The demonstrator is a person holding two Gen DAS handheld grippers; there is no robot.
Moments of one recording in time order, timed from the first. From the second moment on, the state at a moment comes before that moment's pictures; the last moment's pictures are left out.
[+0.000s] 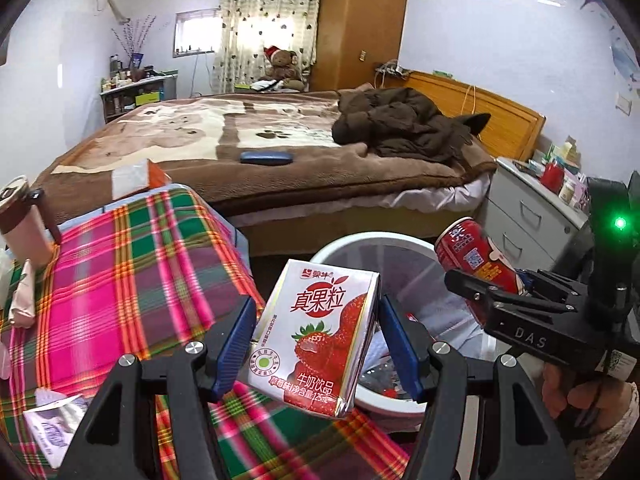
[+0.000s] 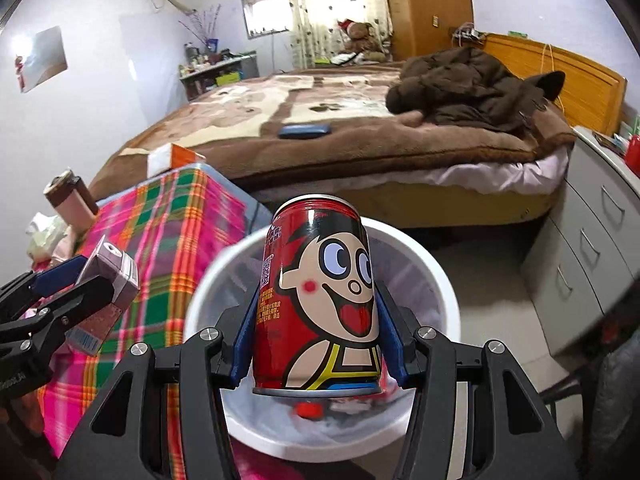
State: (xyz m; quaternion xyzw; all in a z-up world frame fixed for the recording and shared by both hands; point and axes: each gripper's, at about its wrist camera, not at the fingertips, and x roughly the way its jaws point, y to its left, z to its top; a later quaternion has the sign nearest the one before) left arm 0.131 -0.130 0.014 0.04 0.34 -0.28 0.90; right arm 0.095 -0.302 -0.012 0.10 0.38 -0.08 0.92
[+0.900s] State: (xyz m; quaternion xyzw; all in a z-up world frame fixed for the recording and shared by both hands) left arm 0.129 -0.158 -0.002 0.04 0.36 -0.29 0.89; right arm 0.093 -0.329 -0.027 0.10 0.40 -0.12 0.90
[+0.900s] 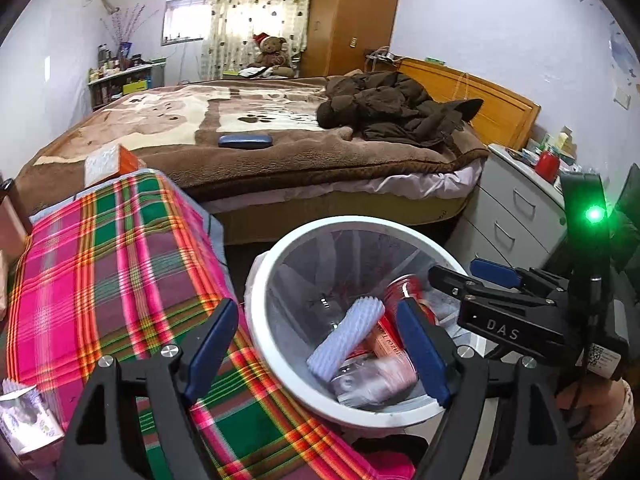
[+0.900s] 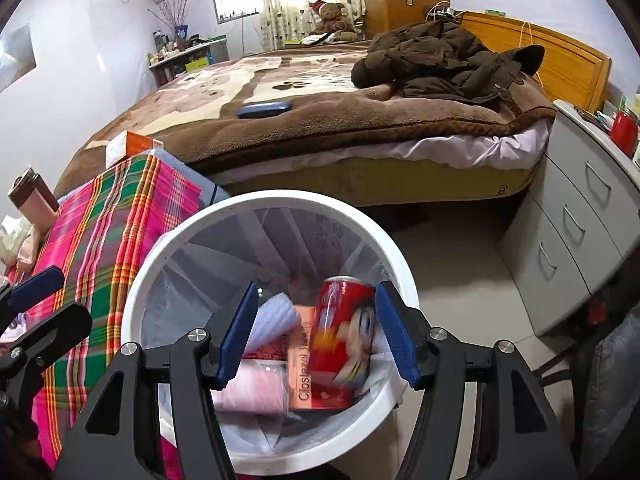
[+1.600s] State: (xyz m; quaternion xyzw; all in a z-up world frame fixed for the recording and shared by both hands) left arm 0.104 -0.078 0.015 0.01 0.33 -0.23 0.92; right arm 0.084 -0.283 -0.011 0.10 0.37 -0.07 0.92
